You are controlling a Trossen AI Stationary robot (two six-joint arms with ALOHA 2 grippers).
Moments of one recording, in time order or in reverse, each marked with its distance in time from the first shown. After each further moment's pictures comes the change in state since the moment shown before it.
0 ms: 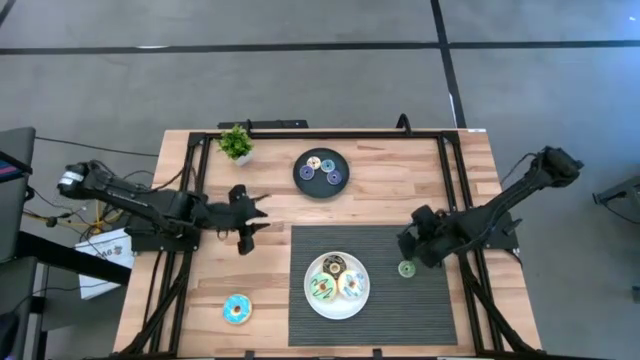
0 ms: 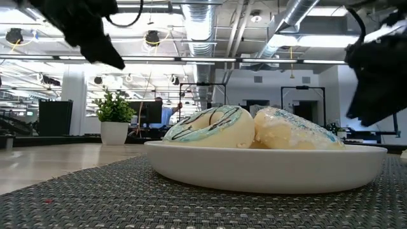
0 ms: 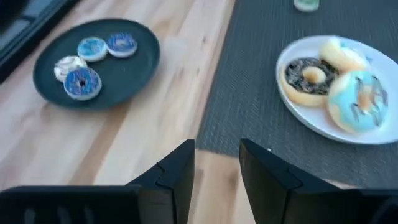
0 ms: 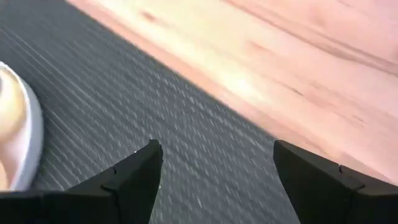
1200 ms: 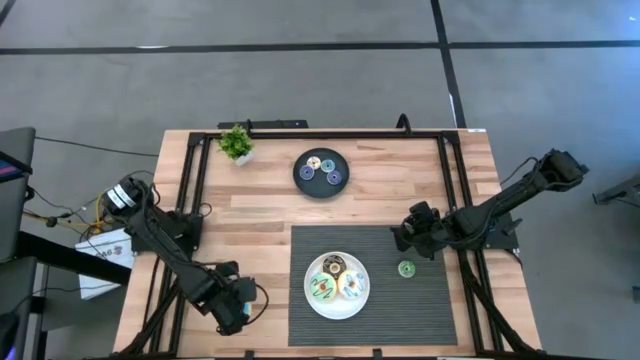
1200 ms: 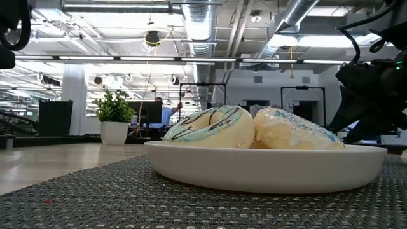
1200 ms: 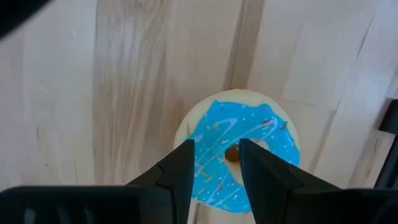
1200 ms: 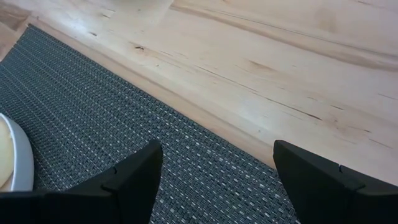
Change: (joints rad) left arm -0.596 0.697 0.386 -0.412 0.287 -0.719; right arm -0.118 -0.034 -0.217 0.386 0.057 -0.084
